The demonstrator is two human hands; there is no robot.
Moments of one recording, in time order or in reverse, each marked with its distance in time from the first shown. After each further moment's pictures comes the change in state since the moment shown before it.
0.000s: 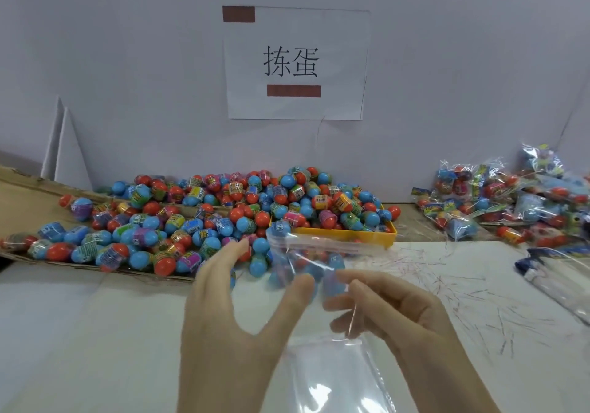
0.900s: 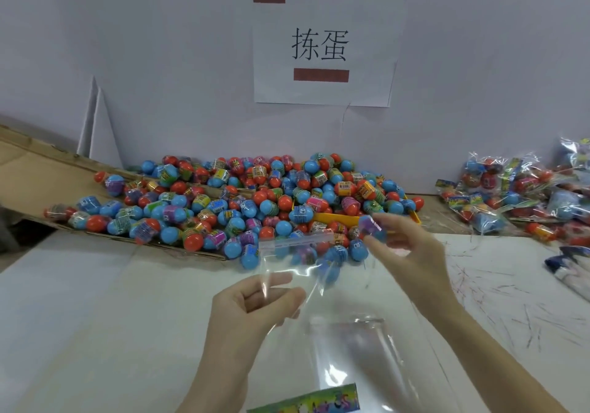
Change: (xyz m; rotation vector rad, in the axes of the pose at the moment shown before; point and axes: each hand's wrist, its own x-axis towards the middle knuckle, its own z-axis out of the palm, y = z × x) left_hand 0.004 -0.043 -0.008 -0.432 -0.123 -0.487; right_hand 0.074 0.046 -0.027 -0.701 0.221 -0.284
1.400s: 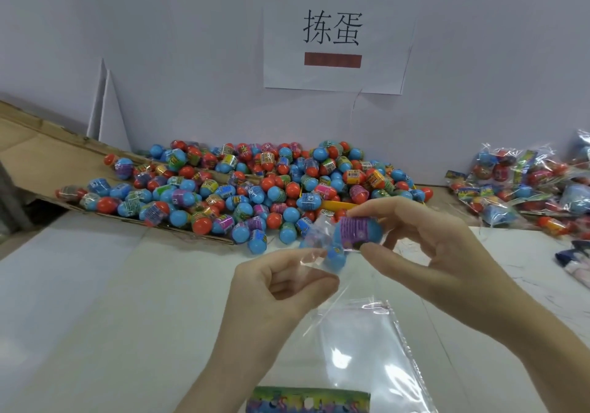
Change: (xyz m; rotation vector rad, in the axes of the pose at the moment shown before) left_hand -0.018 0.024 0.006 0.098 -0.180 0.246; right_hand -0.025 -0.082 -0.036 0.017 -0.478 -0.260
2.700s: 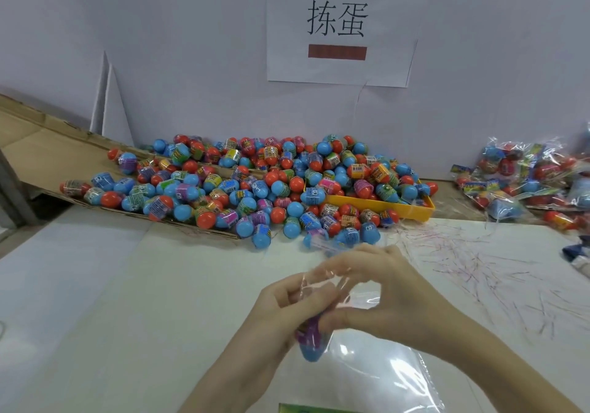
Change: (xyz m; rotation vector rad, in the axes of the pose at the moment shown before) left_hand 0.004 -0.049 -0.007 -0.250 -0.259 -0.385; right_hand -0.007 0.029 0.043 -0.106 -0.260 0.022
